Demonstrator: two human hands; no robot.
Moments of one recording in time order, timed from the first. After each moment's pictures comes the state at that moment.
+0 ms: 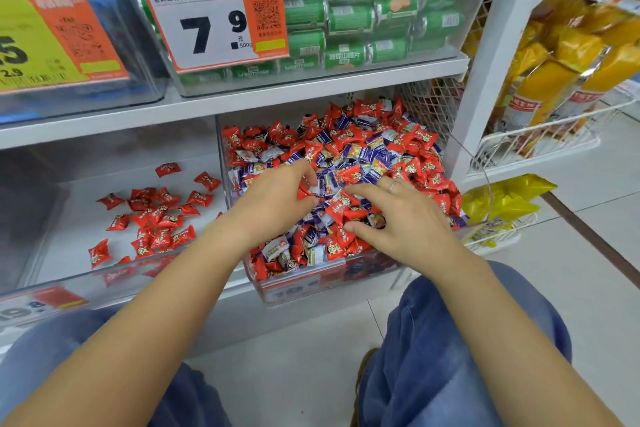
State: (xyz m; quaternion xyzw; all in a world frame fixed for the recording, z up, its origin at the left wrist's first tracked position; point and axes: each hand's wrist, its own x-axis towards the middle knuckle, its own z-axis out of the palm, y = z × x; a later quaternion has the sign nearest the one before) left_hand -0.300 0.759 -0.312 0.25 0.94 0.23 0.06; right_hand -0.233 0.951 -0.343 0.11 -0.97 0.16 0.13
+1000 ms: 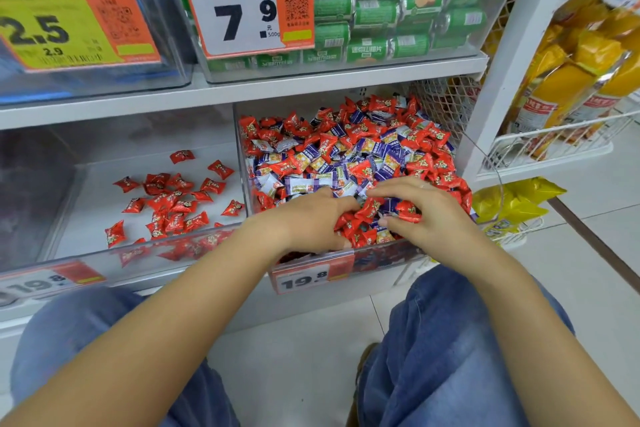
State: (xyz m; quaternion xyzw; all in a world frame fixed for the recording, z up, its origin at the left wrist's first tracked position) left_hand -0.282 0.771 -0.319 0.34 0.91 0.09 0.23; right_hand -0.218 0.961 -0.331 0.09 -0.93 0.35 0.05
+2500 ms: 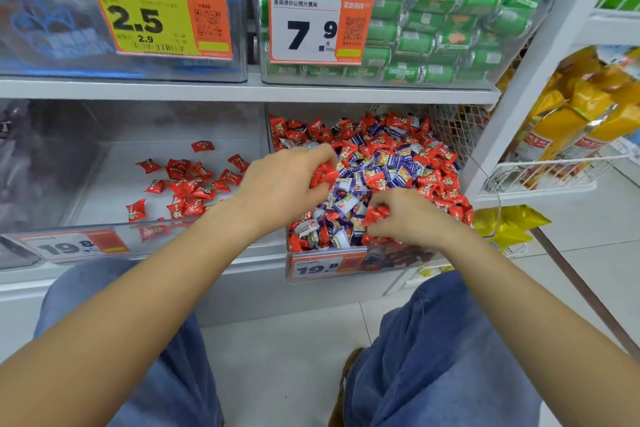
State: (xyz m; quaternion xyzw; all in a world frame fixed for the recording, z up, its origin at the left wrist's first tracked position) left_hand -0.268 0.709 -0.285 0.26 0.94 0.20 -0.09; right_hand -0.249 0.918 -0.310 0.03 -0.97 0.19 -0.14
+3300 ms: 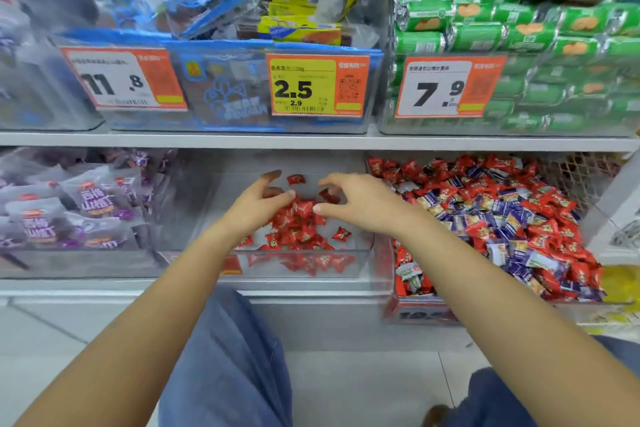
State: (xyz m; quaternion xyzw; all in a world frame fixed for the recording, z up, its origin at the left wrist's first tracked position) left_hand -0.317 0.540 -0.326 -0.05 0.84 0.53 0.06; right_hand -0.324 0.740 -0.287 0.23 -0.95 0.19 -0.06
